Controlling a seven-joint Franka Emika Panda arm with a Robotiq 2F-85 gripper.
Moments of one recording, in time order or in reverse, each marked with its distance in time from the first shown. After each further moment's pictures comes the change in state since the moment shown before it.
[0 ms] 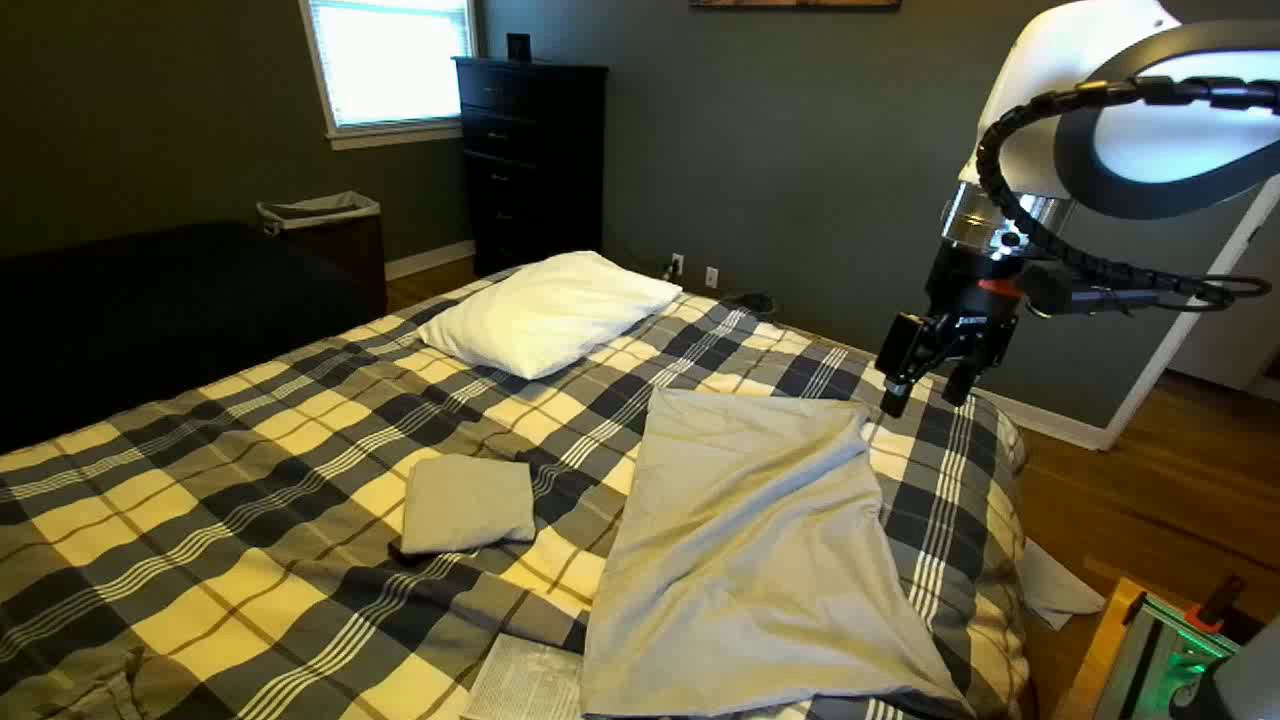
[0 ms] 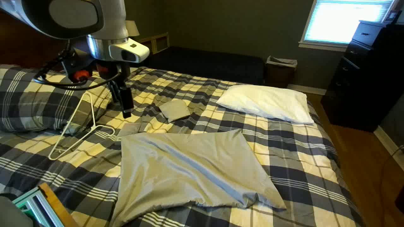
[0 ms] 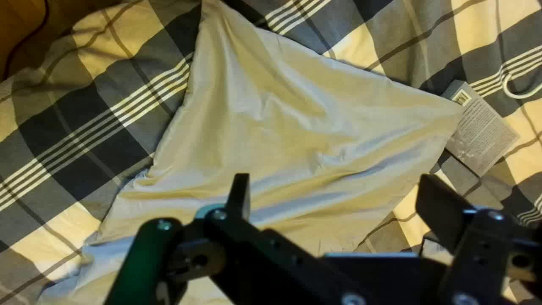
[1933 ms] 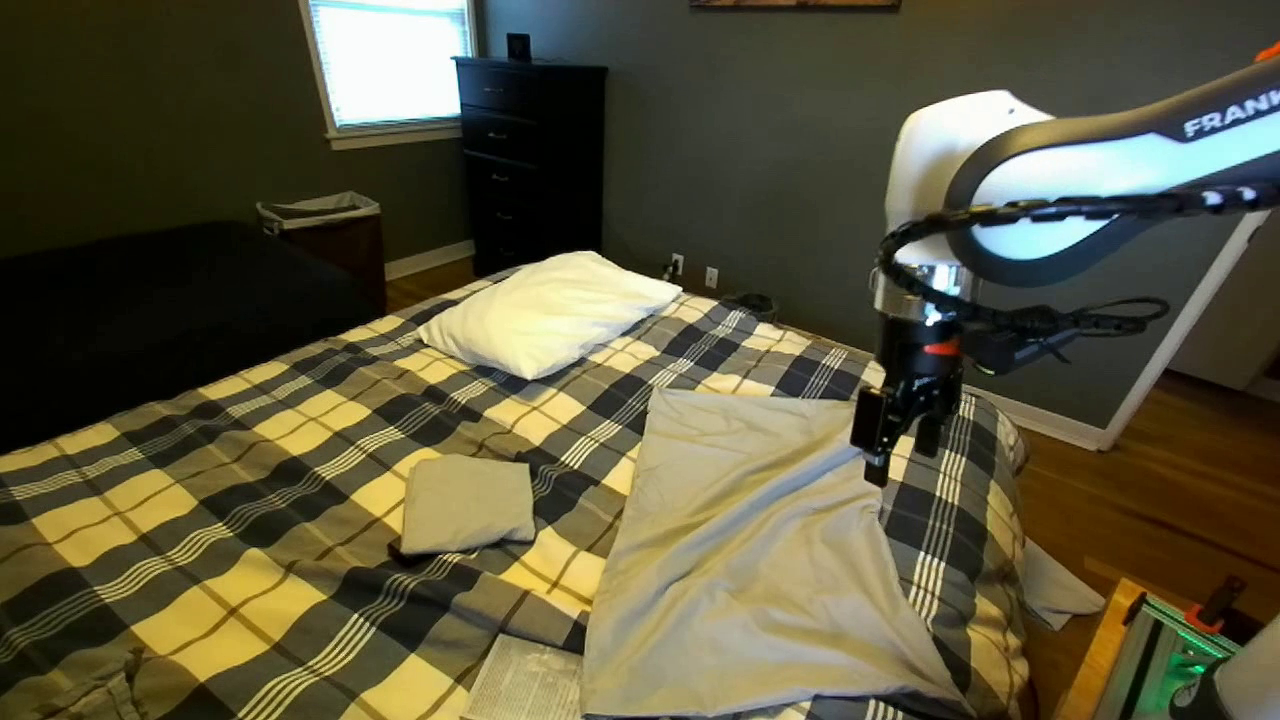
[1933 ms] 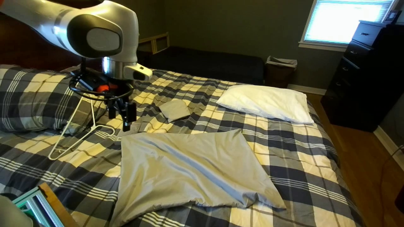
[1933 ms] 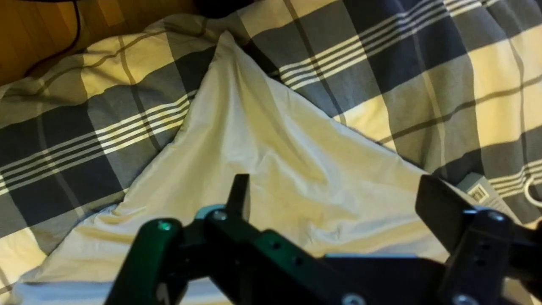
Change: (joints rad) arm 0.046 0.256 0.044 0.050 -0.007 -0.006 -0.117
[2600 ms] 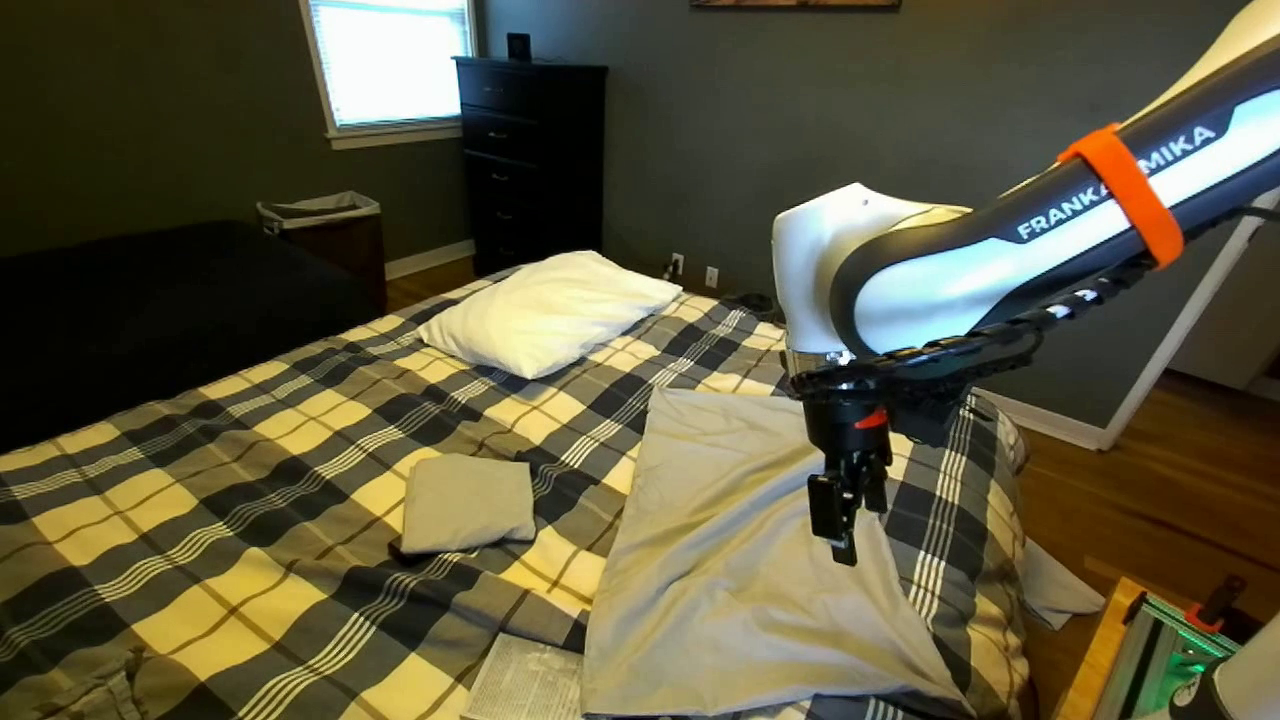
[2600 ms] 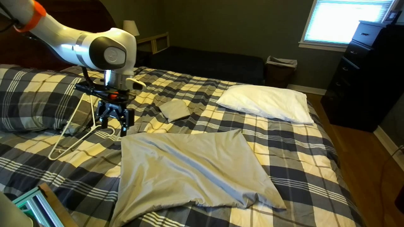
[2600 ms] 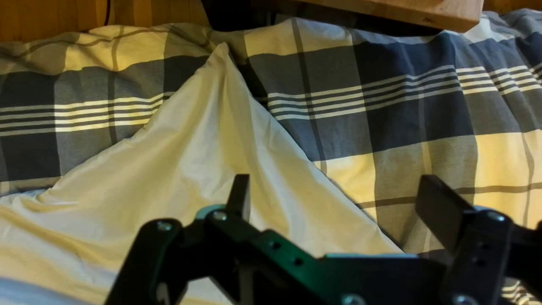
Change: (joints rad) arm 0.089 0.280 0.079 0.111 -0.048 0.007 -0.076
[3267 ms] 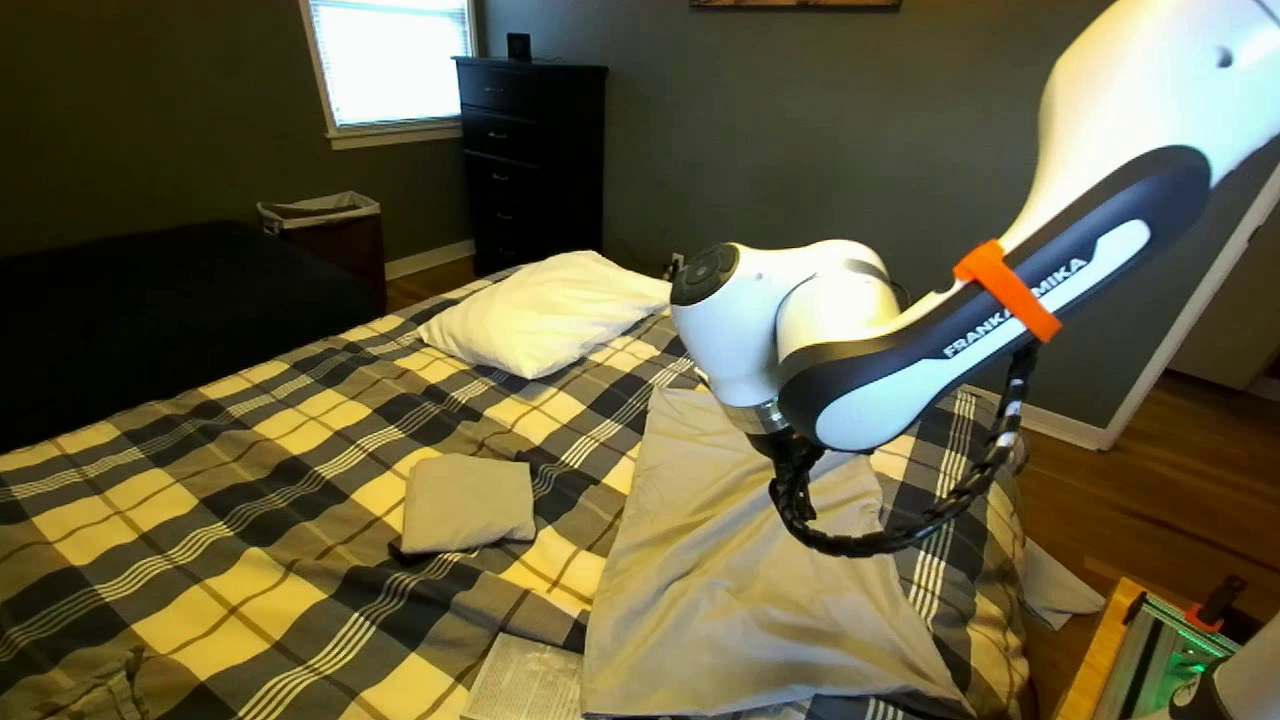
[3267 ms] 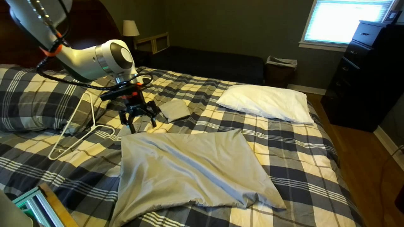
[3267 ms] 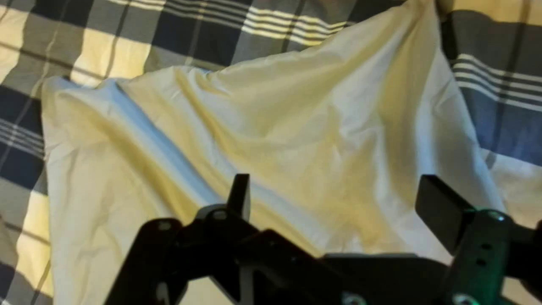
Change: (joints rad) arm 0.033 0.272 0.044 0.204 -0.596 0.002 0.073
